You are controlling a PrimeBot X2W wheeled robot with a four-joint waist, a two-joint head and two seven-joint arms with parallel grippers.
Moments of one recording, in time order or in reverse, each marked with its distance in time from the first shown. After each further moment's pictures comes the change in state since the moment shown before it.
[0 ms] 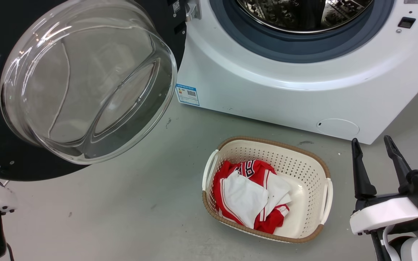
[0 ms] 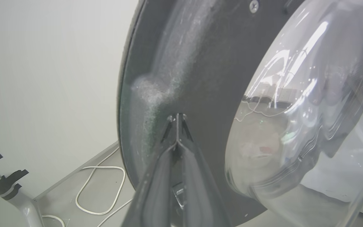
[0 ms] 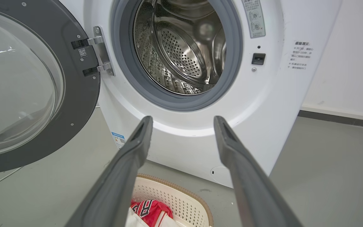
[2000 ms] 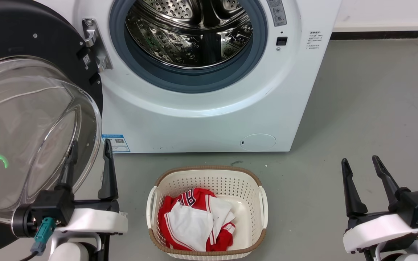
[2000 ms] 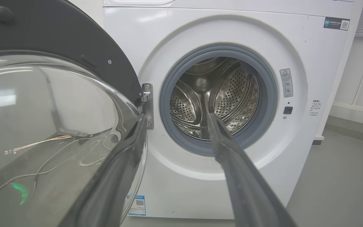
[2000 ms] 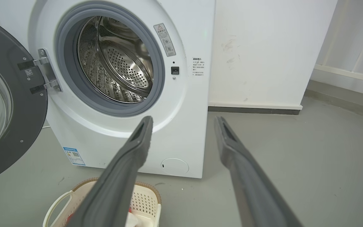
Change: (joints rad) left arm 0.156 -0.349 -0.156 -0.359 0.262 -0.076 -0.003; right arm 0.072 0.000 0.030 0.013 0.021 0.000 -0.008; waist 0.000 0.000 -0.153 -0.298
